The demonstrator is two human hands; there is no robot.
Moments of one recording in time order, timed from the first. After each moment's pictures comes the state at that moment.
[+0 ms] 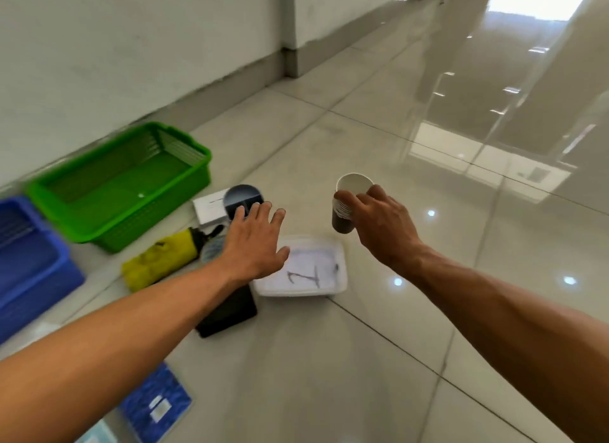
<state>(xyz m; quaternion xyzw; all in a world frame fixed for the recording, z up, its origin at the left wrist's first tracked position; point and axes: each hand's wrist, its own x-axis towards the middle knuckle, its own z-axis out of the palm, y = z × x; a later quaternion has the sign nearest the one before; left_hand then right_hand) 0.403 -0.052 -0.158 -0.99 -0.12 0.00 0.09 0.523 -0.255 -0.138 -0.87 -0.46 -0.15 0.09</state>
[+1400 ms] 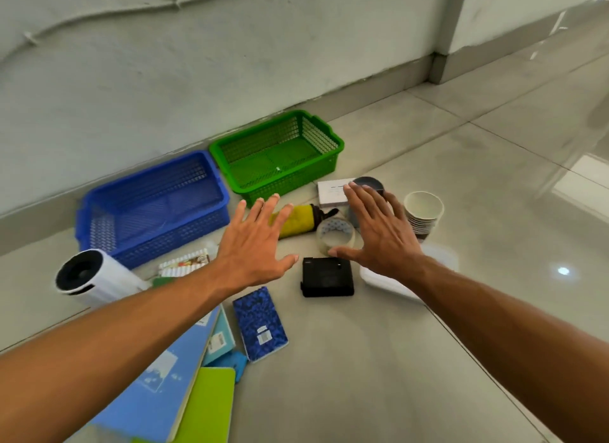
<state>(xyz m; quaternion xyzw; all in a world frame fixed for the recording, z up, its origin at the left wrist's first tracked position) 0.219 0.011 -0.117 -0.95 -0.28 0.01 0.14 0.427 -0.125 -0.150 -0.79 -0.59 -0.08 0.10</state>
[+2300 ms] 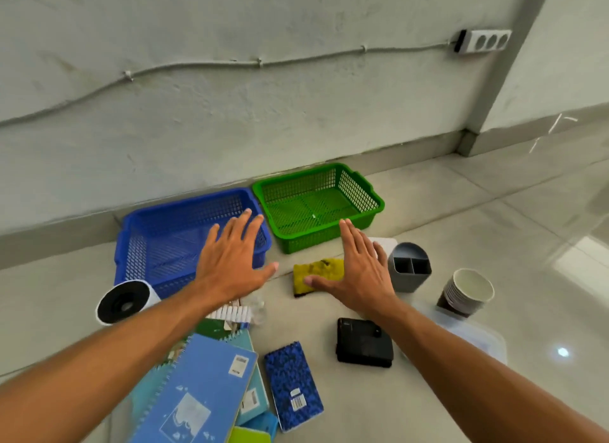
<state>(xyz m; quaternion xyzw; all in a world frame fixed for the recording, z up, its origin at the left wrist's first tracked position) 0.142 0.119 -0.093 -0.91 -0.41 -0.09 0.04 0.344 -0.019 -0.107 -0.81 -0.56 0.04 0.20</state>
